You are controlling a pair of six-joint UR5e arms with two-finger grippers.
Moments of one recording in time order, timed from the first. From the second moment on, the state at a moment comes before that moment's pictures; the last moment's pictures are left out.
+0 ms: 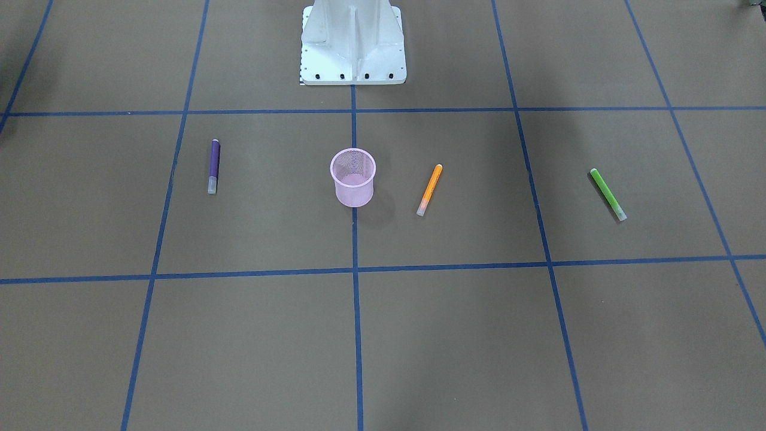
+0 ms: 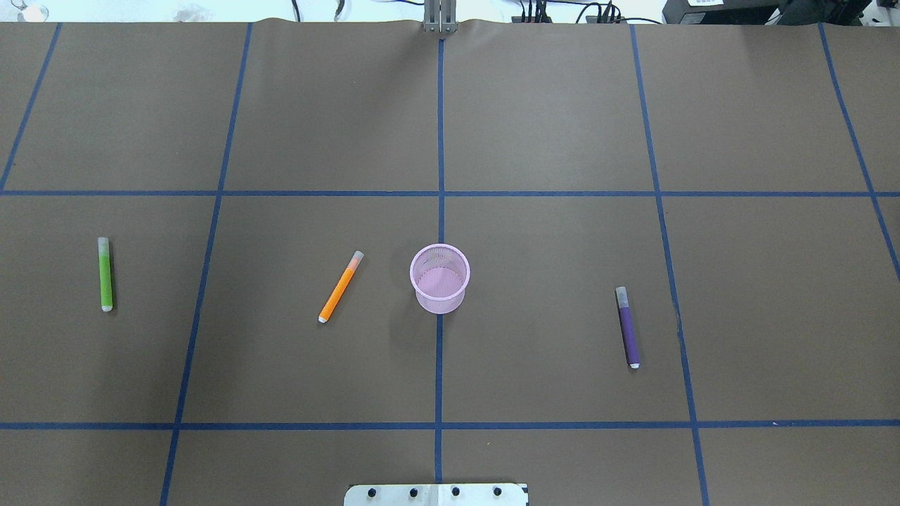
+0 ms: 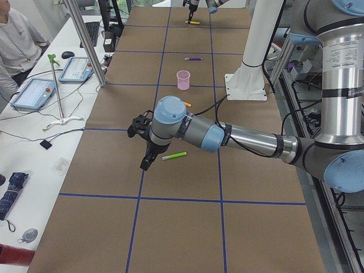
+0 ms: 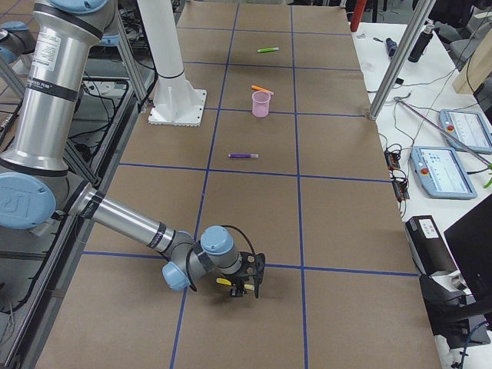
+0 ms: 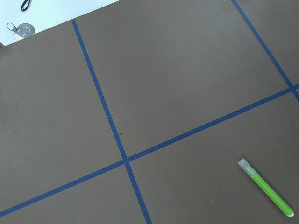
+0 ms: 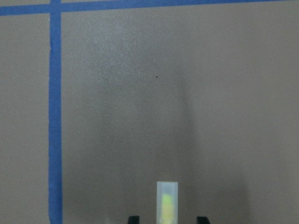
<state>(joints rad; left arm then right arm) -1.60 -1.48 -1.88 -1.78 -2.38 0.13 1.22 -1.85 1.28 -0.48 2.05 0.71</state>
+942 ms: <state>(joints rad) -1.60 -1.47 -1.87 -1.78 -2.38 0.13 1.21 -1.83 1.38 -0.47 2.06 0.69</state>
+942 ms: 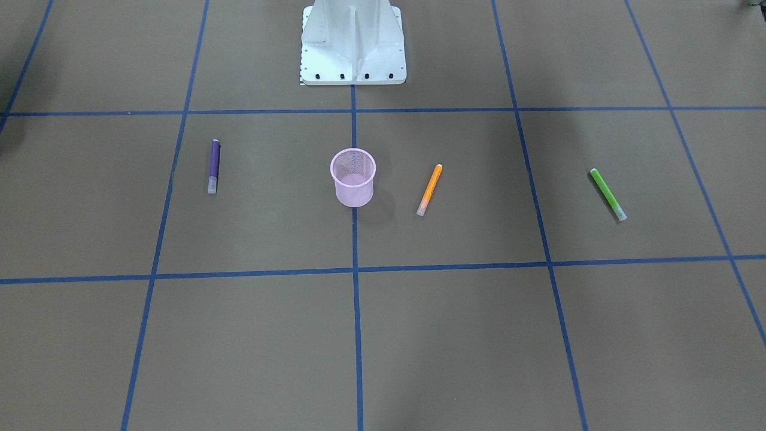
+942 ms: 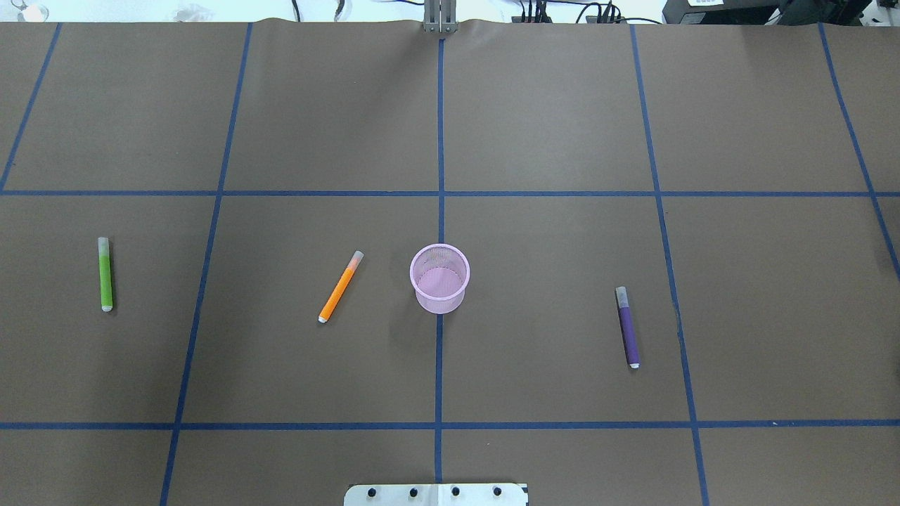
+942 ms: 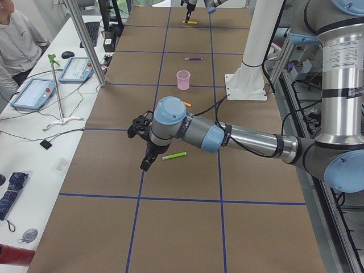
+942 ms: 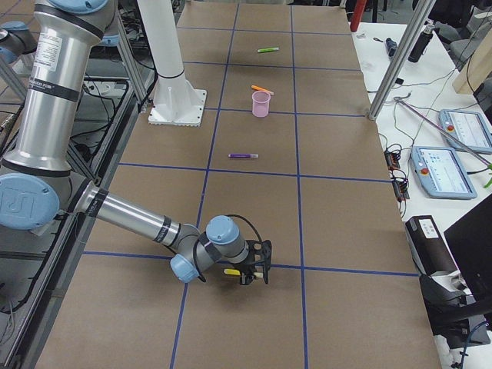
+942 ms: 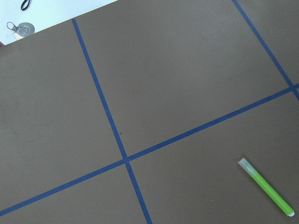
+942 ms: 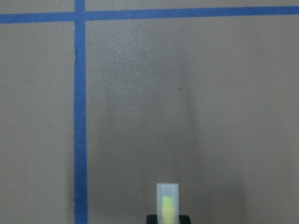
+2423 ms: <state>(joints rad) -1.59 -1.46 -1.85 -1.95 -2.38 0.12 0.66 -1.30 1.66 -0.26 1.61 0.86</state>
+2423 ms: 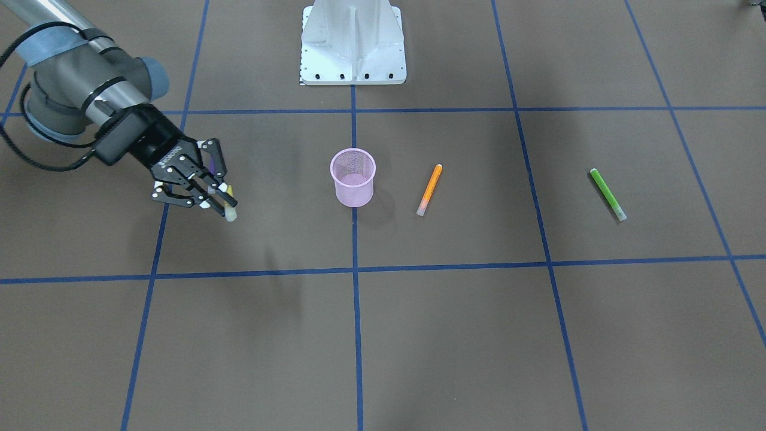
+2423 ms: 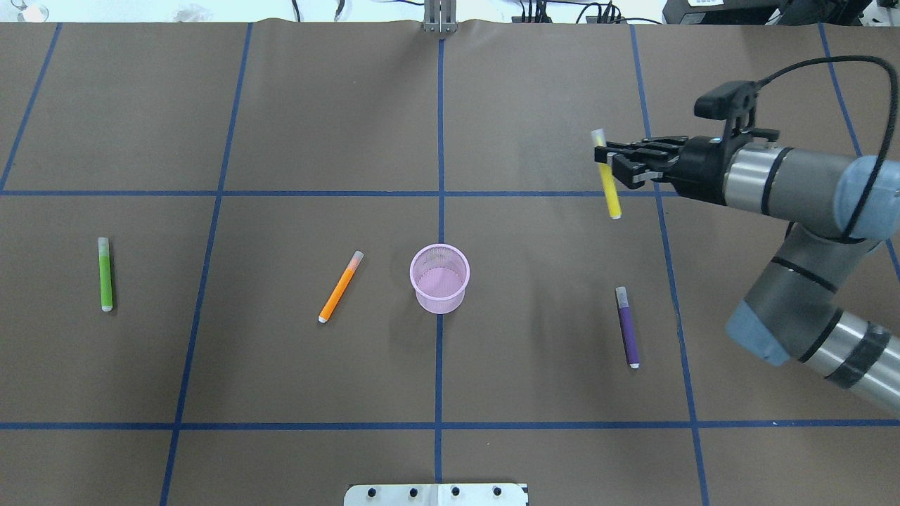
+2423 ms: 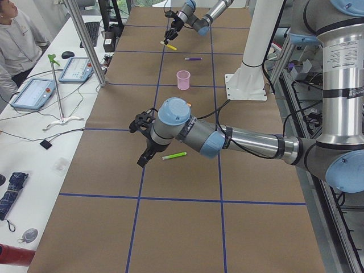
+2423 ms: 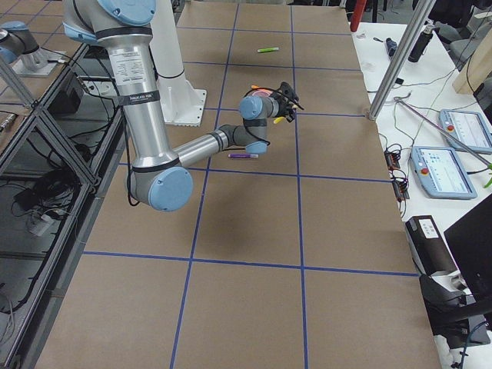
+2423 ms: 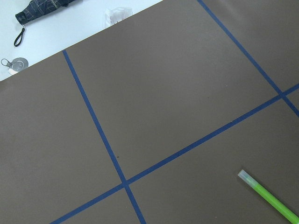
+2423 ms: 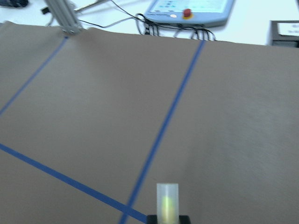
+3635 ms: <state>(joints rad) -1.59 -1.46 -1.82 -1.95 -2.38 0.13 0.27 -1.05 1.65 -0.51 1.04 0.73</state>
